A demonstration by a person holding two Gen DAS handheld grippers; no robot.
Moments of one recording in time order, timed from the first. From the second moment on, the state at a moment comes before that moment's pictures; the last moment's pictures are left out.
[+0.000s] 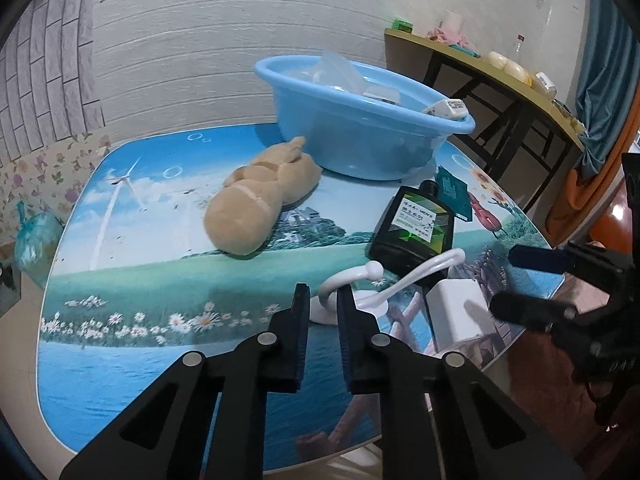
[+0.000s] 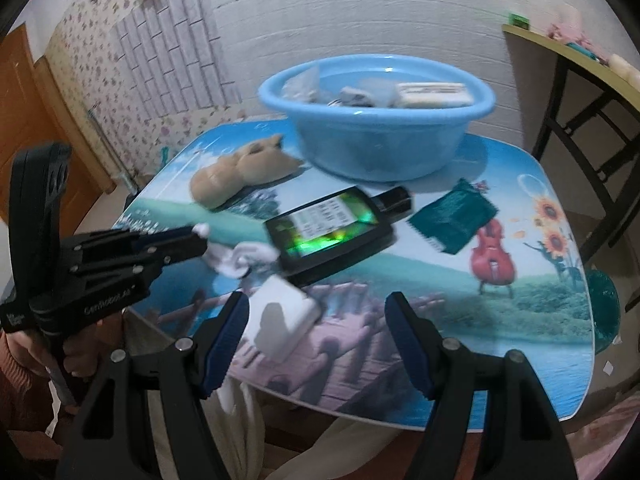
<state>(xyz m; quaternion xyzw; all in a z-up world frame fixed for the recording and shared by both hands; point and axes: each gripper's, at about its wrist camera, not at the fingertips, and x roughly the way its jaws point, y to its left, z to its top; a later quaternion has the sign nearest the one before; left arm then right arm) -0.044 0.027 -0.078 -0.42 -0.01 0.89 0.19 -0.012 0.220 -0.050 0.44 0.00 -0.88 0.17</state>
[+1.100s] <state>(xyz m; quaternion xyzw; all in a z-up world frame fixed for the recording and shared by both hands) -0.049 0.055 -0.091 -0.44 0.02 0.88 0.17 -0.016 0.246 -0.073 0.46 0.00 -0.88 0.13</state>
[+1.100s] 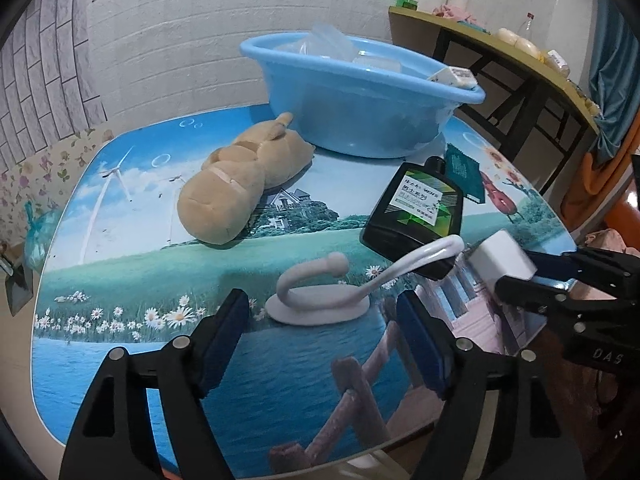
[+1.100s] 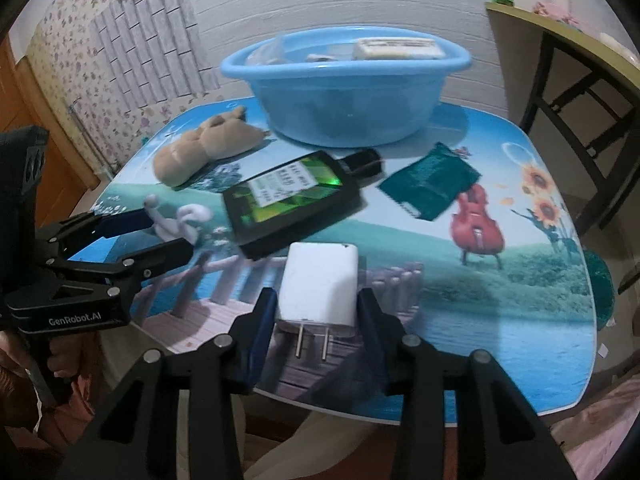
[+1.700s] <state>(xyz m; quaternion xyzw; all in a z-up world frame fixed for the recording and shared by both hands) -0.043 0.059 -0.093 -0.43 0.04 0.89 0.14 -0.027 0.258 -0.081 0.45 0.00 -0.89 0.10</state>
